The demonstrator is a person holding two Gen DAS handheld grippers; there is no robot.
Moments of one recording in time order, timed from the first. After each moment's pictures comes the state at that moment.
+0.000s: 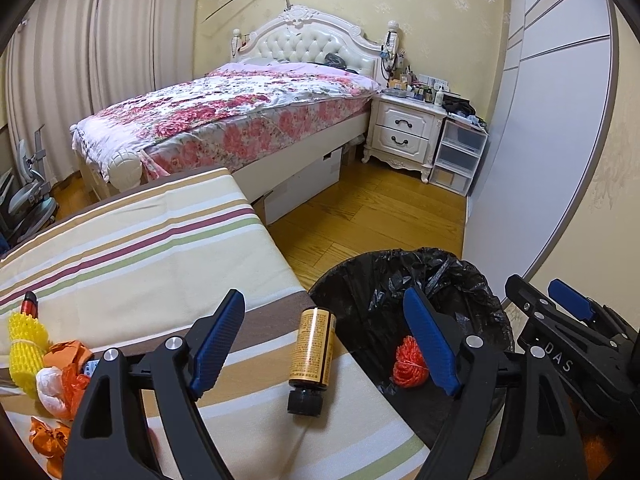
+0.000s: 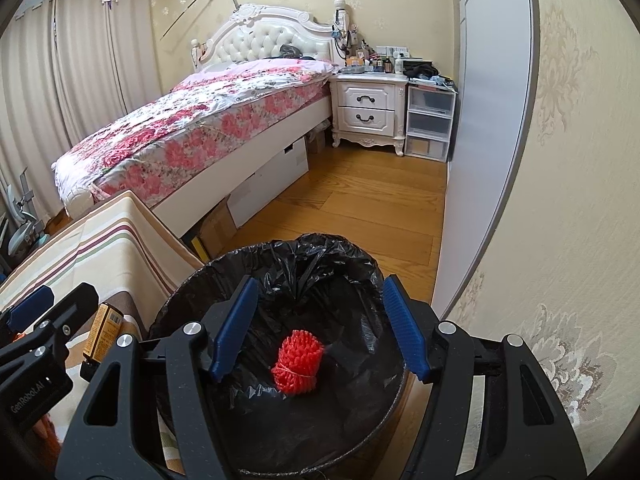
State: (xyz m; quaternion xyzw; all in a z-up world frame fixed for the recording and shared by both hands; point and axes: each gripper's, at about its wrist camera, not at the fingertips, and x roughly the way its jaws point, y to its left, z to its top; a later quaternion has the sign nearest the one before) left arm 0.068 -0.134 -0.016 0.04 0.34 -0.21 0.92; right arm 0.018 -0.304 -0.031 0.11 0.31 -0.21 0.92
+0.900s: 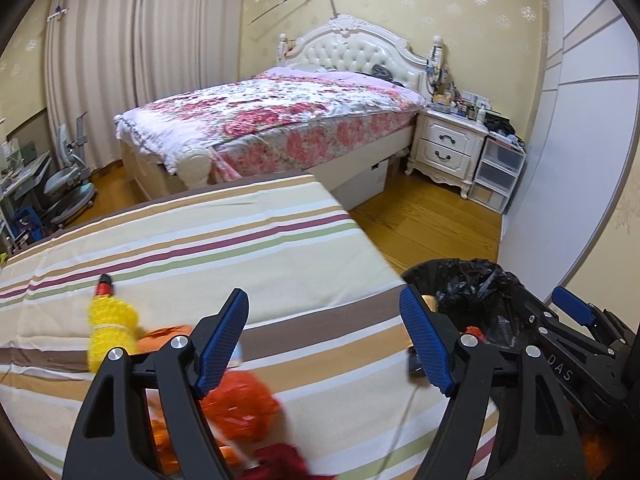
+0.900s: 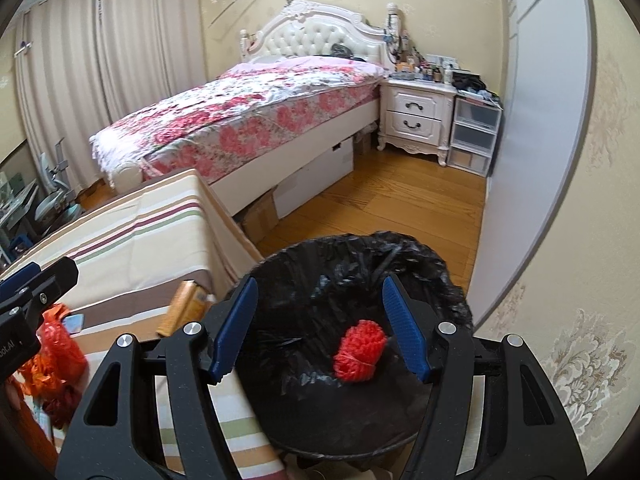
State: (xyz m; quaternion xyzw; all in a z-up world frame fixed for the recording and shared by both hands) left arm 0.053 -0.044 0.009 0.02 0.33 -0.13 0.94; right arm 0.026 -0.227 -0.019 0.08 0.32 -0.12 0.94
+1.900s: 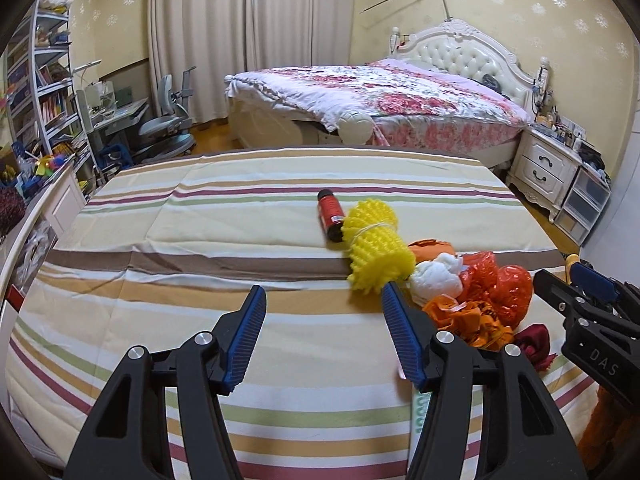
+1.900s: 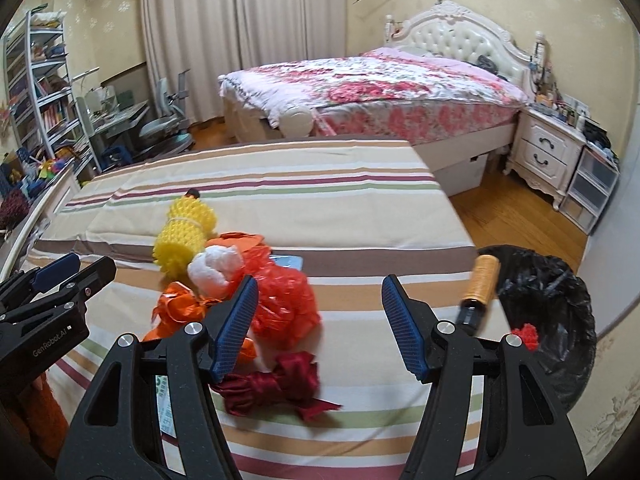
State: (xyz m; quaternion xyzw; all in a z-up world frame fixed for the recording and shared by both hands) left arm -0.006 0.131 -0.014 -0.02 0.35 0.04 0.93; right arm 0.025 -0.043 -0.019 -0.01 0.35 0.10 0.93
